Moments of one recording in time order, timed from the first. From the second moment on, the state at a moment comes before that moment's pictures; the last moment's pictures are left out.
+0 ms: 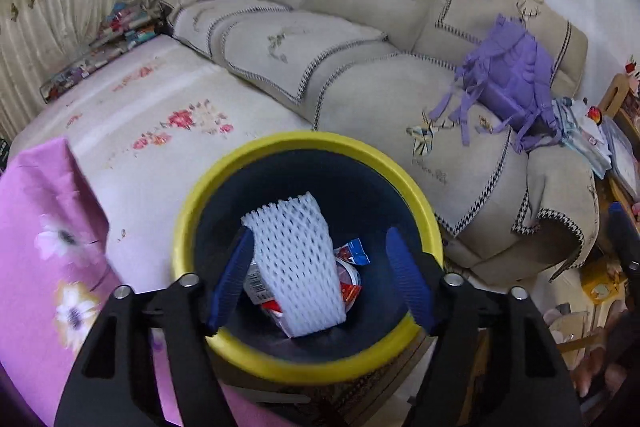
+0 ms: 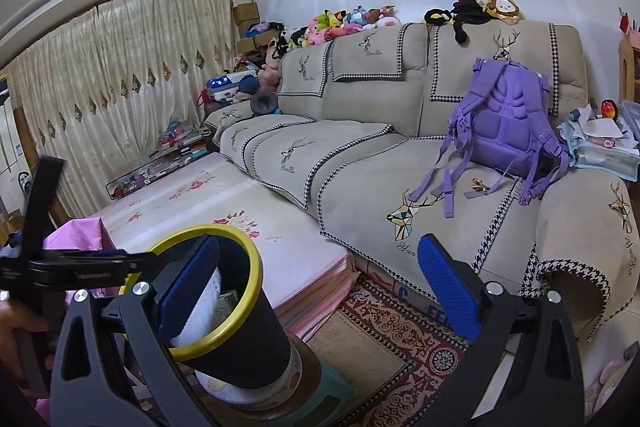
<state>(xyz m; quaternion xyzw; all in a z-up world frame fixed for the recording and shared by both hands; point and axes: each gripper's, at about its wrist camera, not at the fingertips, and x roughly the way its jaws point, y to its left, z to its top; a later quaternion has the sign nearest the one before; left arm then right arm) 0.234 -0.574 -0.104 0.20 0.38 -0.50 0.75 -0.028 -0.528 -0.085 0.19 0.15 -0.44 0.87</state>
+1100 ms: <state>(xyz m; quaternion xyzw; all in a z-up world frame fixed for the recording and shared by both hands) 0.310 0.000 -0.060 -0.04 0.24 -0.08 0.97 0.249 -0.289 -0.041 0.11 0.27 -0.05 0.95</state>
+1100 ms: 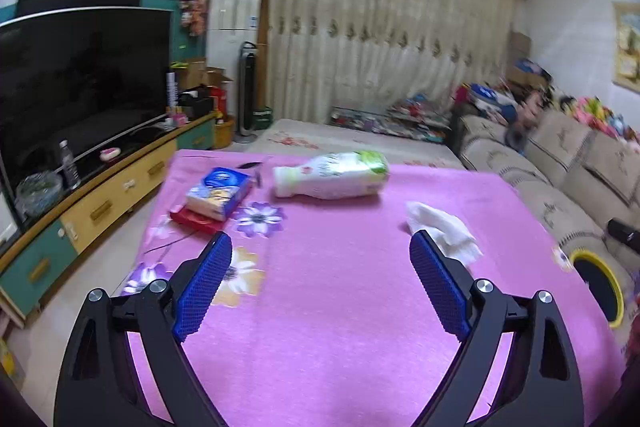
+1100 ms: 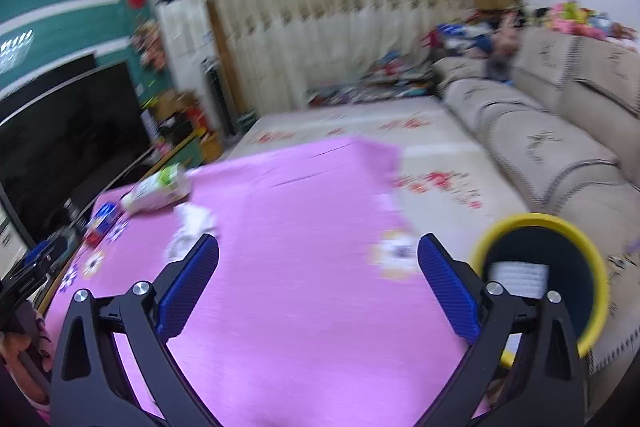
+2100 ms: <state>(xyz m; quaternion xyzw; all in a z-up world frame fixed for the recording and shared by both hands) 0.309 -0.034 -0.081 -0.02 0.27 -0.10 0.96 0.423 -0.171 -0.115 0.06 0.42 0.05 0.90</state>
